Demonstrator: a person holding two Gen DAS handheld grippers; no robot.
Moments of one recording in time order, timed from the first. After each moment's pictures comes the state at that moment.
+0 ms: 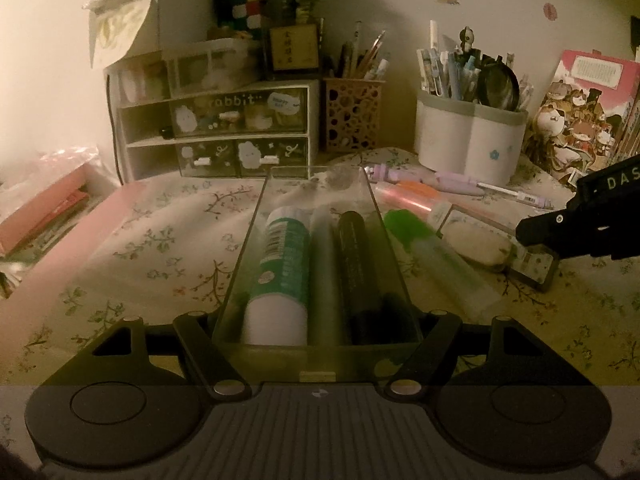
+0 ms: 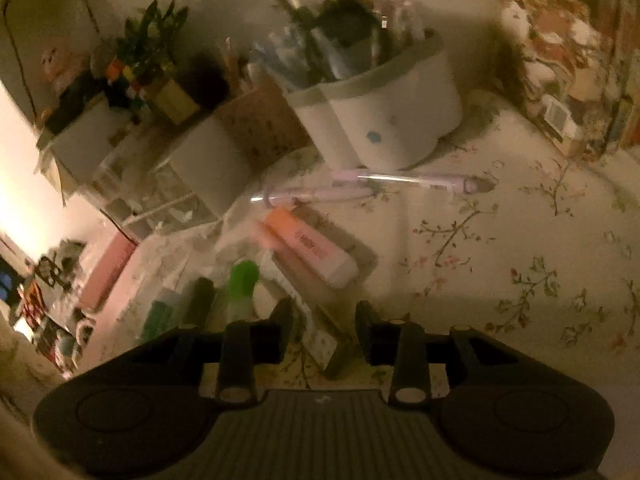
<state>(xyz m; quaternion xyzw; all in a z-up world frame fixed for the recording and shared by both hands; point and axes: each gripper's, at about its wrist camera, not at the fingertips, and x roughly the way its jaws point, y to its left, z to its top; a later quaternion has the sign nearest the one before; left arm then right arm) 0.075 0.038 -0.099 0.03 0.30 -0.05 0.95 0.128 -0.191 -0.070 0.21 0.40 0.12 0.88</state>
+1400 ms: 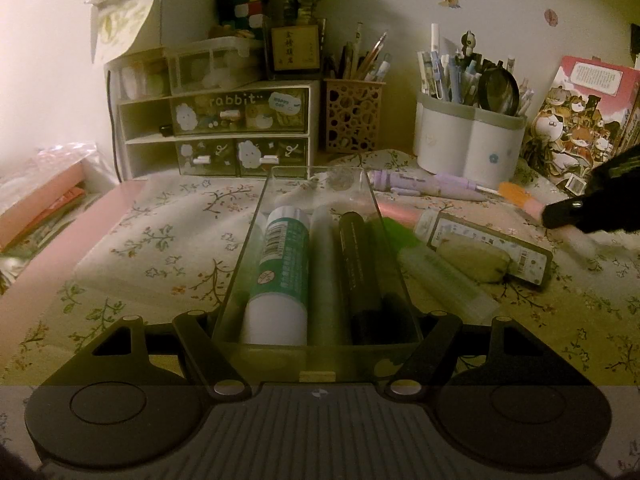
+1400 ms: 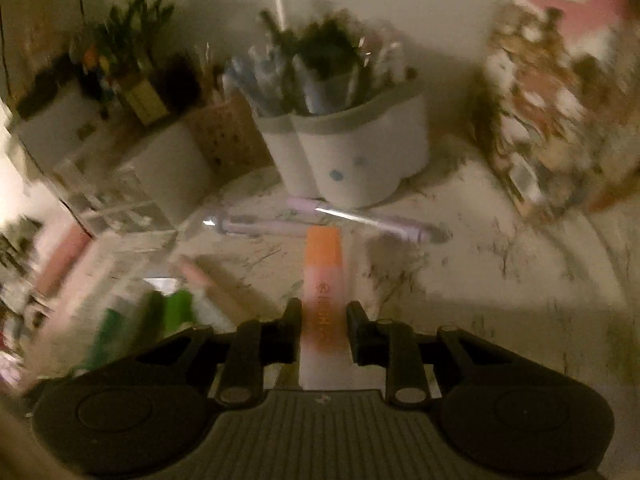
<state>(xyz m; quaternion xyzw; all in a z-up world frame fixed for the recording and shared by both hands) 0.075 0.041 -0.099 0.02 0.29 -0.06 0.95 0.132 -0.207 -0.053 0.15 0.40 0.07 0.90</state>
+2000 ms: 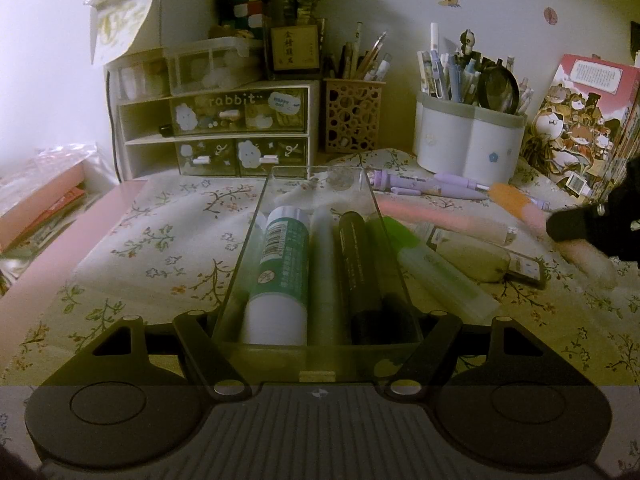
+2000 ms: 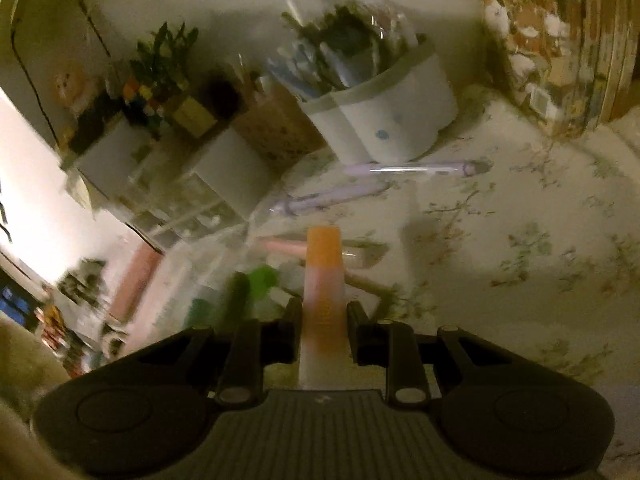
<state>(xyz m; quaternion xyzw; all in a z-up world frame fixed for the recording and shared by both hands) 0.075 0.042 -0.099 0.02 0.29 -0.06 0.95 0.099 -0.193 -0.053 0.27 0.39 0.12 0.87</state>
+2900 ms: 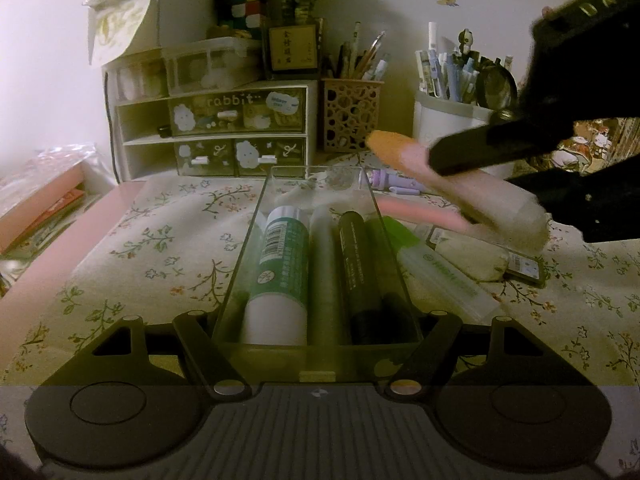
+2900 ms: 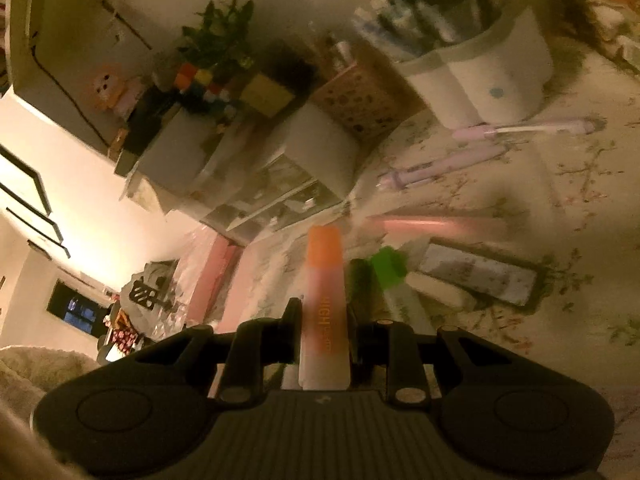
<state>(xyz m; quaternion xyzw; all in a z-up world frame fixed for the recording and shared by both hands) 0.076 0.041 -0.099 0.02 0.29 -0.06 0.95 0.122 -0.135 -0.040 0.34 0.41 0.20 0.82</state>
